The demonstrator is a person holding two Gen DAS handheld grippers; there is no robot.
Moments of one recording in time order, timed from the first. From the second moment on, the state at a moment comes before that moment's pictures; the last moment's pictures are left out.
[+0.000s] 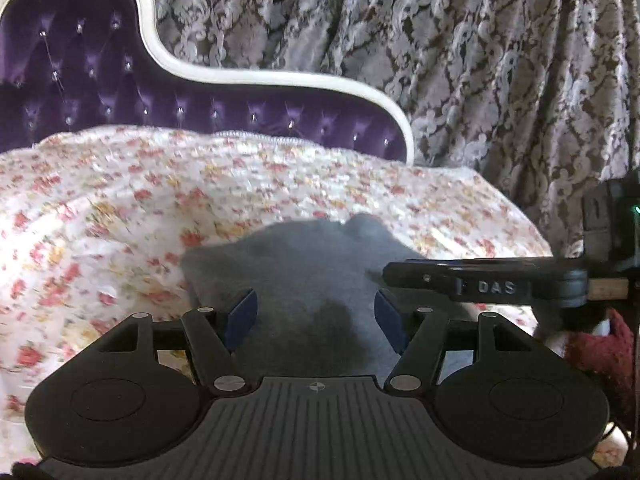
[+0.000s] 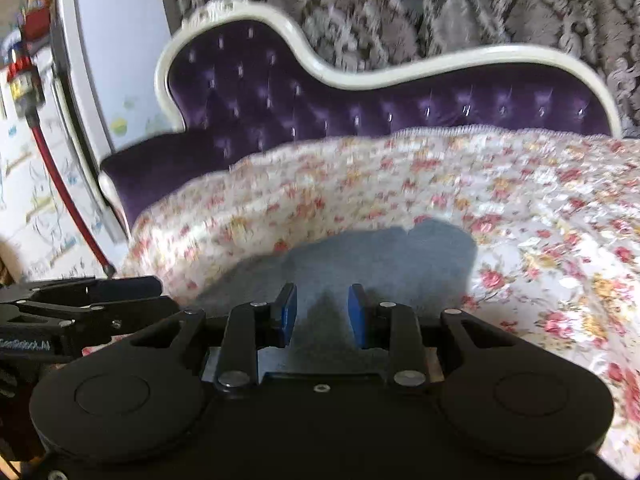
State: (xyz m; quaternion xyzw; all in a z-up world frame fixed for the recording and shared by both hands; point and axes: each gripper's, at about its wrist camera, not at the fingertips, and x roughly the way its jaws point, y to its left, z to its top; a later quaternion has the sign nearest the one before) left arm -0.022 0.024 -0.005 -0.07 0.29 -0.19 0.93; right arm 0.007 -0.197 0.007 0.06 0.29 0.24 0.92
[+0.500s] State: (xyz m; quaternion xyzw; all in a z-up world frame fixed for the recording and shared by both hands) left arm -0.013 0.026 -0.034 -0.06 0.33 -0.19 0.92; right arm 0.043 -0.212 -0.003 0.09 0.33 0.21 0.92
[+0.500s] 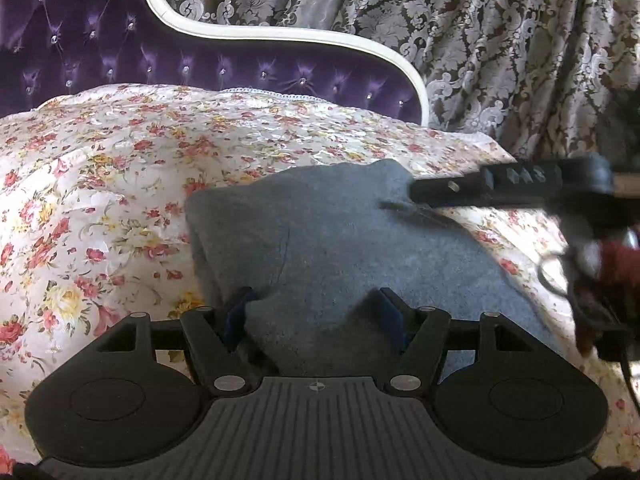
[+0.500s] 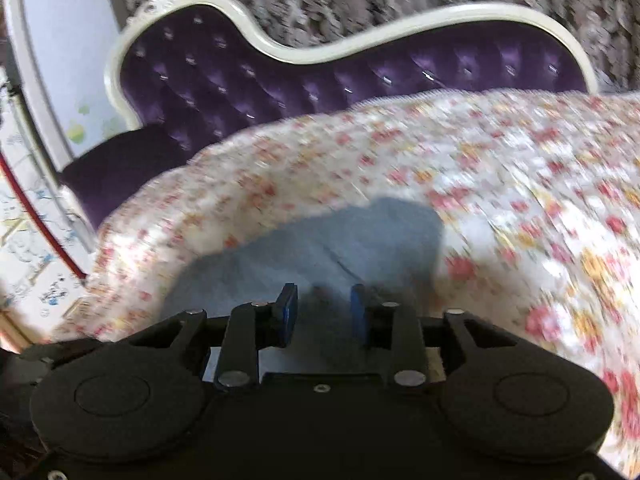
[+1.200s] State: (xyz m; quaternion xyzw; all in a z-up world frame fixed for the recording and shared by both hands) left arm -0.042 0.043 -0.013 -0.04 0.33 -0.12 0.93; right arm 0.036 -0.231 0.021 0.04 0.26 0.11 0.96
